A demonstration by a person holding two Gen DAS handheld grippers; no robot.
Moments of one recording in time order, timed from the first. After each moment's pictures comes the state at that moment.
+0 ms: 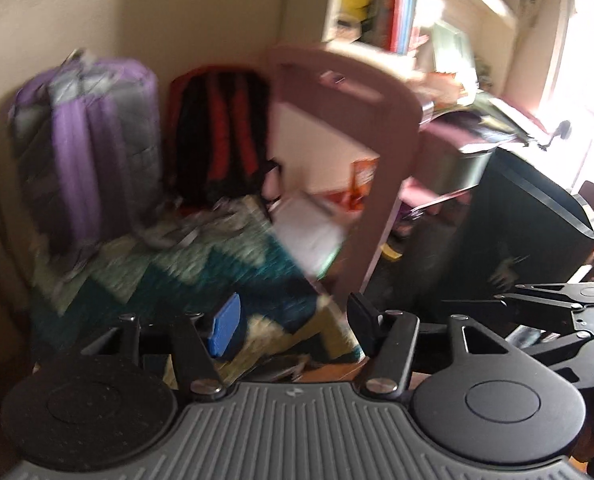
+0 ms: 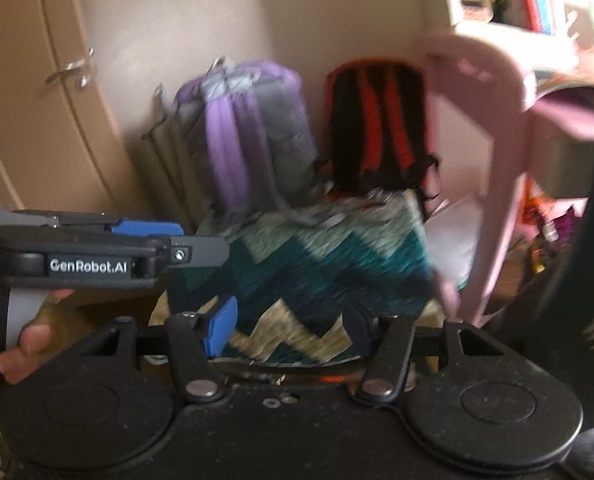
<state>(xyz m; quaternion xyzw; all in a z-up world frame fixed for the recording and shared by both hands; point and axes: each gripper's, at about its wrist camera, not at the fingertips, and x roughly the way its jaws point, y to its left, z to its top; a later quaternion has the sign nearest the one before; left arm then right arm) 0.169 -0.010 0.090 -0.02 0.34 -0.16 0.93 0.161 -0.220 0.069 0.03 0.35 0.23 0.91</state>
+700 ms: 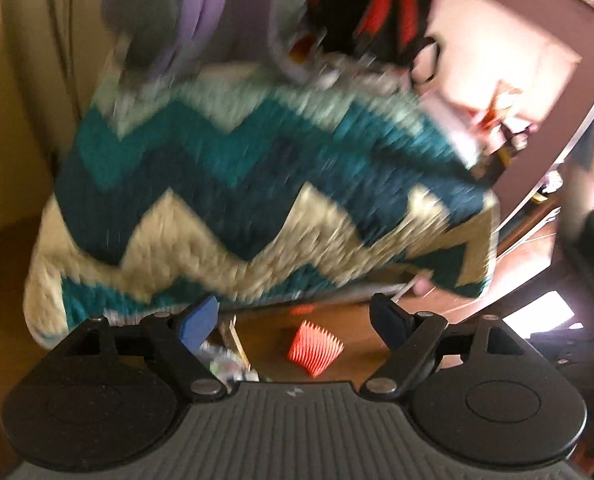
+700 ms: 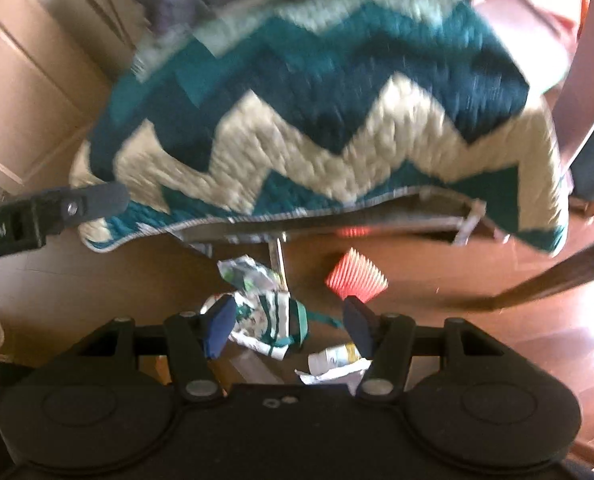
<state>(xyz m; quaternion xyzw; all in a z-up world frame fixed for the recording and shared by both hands) 0.231 0.089 -0.138 -0.09 0.47 -0.02 0.88 0.250 -0.136 -0.185 0.04 0.57 0.20 0.80</state>
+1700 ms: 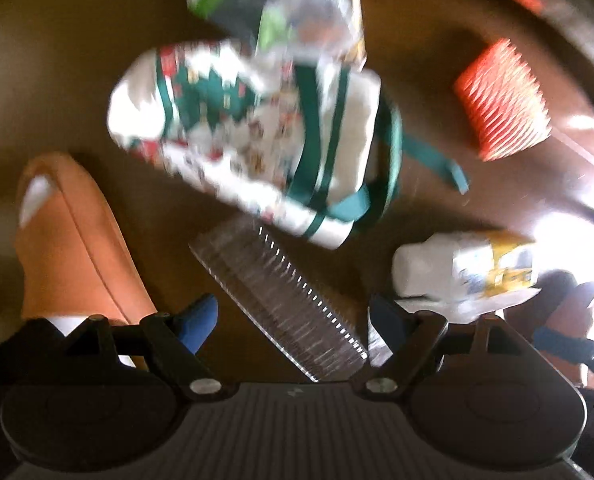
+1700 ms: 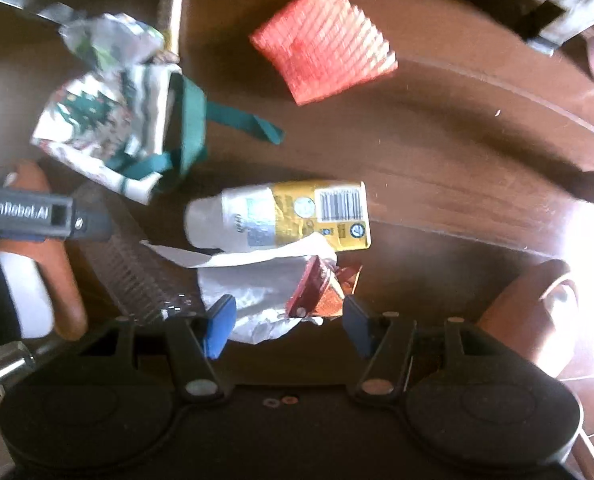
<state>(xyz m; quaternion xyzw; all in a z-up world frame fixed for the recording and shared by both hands) 0.238 0.094 -0.517 -0.20 0.77 0.13 0.59 0.253 -0.131 -0.503 -0.09 0.77 0.18 0.61</state>
